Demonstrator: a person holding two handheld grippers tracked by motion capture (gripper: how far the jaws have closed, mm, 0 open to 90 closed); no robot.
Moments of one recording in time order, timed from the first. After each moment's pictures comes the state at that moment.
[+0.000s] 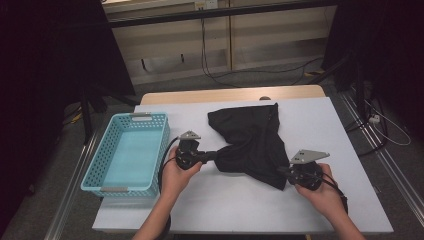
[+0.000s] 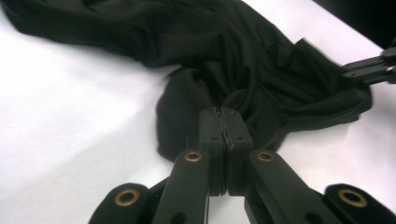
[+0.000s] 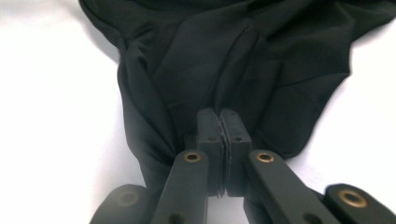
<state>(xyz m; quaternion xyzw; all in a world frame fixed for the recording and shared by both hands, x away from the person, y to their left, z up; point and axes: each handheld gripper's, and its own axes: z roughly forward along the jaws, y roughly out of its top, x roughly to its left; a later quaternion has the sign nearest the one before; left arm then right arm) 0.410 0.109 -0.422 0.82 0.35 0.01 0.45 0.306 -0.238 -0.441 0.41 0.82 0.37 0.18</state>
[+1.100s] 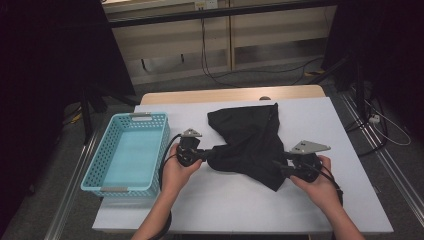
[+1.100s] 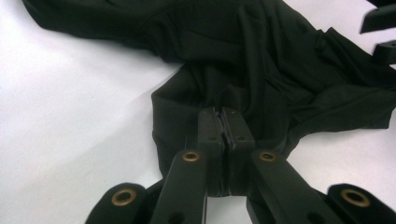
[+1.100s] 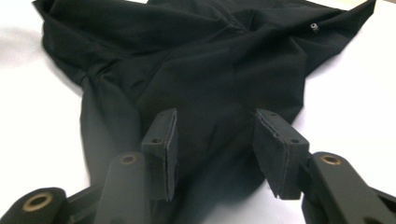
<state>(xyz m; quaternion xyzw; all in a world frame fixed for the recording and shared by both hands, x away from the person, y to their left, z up) 0.419 0.106 -0.425 0.84 0.35 0.02 0.42 0.324 -0.236 -0.432 0.44 0.78 0.38 0.22</state>
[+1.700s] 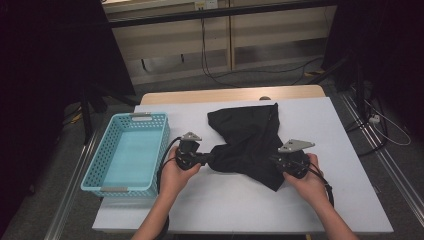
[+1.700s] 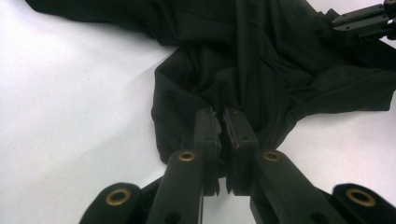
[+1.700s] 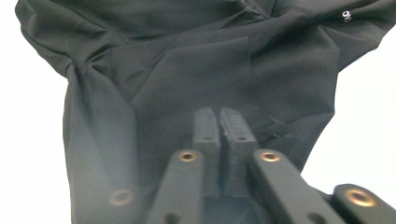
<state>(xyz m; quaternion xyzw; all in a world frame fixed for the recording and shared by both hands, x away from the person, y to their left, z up) 0.412 0.109 -0.427 0.85 0.35 0.02 0.40 0.342 -0.219 -0.445 0.43 0.80 0.36 0.21</state>
